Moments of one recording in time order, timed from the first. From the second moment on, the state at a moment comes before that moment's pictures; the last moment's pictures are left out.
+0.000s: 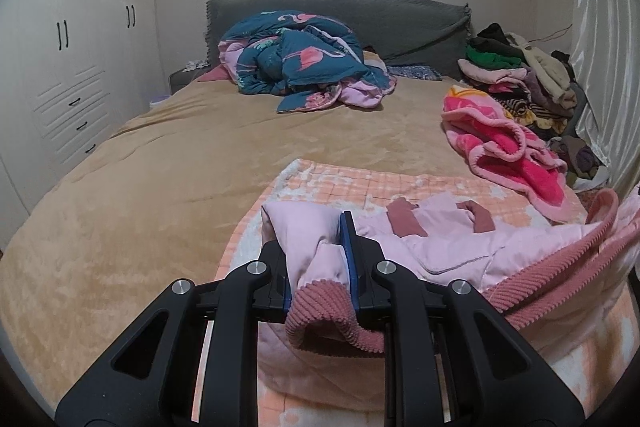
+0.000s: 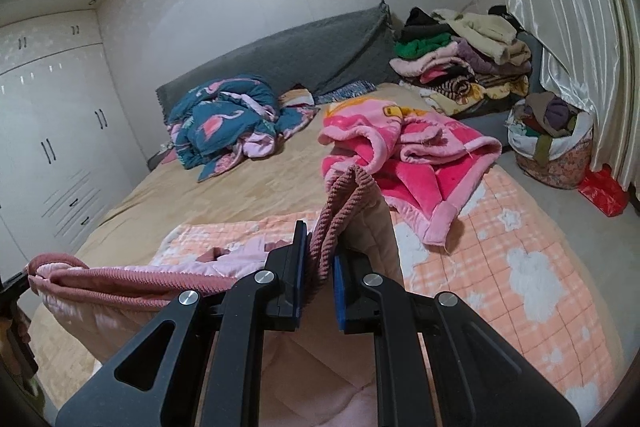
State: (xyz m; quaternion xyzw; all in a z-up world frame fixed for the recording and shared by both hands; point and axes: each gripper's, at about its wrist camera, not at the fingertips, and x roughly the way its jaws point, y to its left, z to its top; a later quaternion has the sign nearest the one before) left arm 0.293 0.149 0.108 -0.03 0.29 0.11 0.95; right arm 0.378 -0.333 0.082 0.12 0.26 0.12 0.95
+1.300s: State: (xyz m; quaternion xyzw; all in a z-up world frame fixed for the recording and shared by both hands) left arm 0.328 0.129 0.052 0.03 0.26 0.11 0.96; right arm 0.376 -0.258 -0.046 0.05 0.35 0.18 0.92
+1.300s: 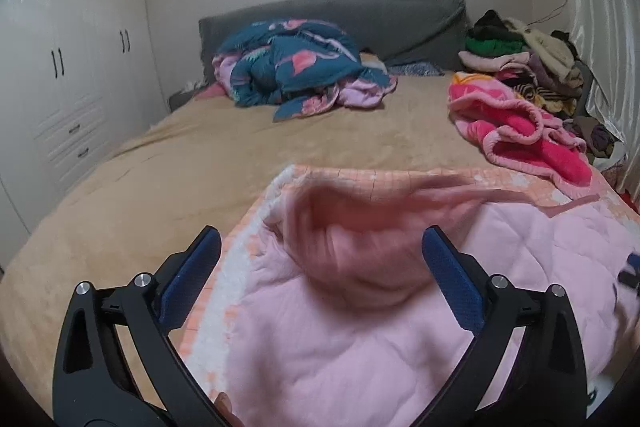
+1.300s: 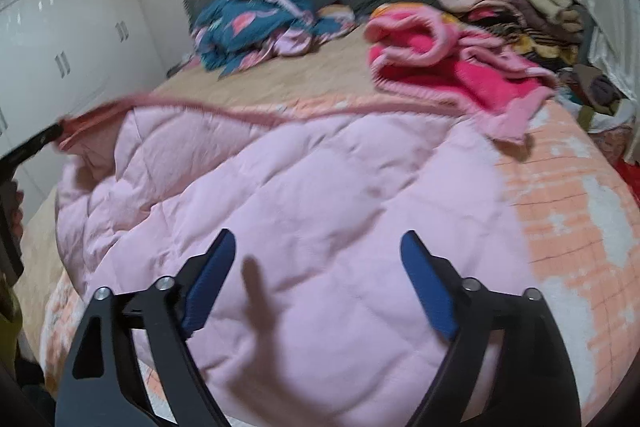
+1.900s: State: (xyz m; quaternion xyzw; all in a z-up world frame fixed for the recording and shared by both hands) left arm 0.305 0.179 -0.065 -0.08 0.37 0.04 0.92; right arm 0.383 -0.318 -0.083 0.07 0.40 0.13 0.91
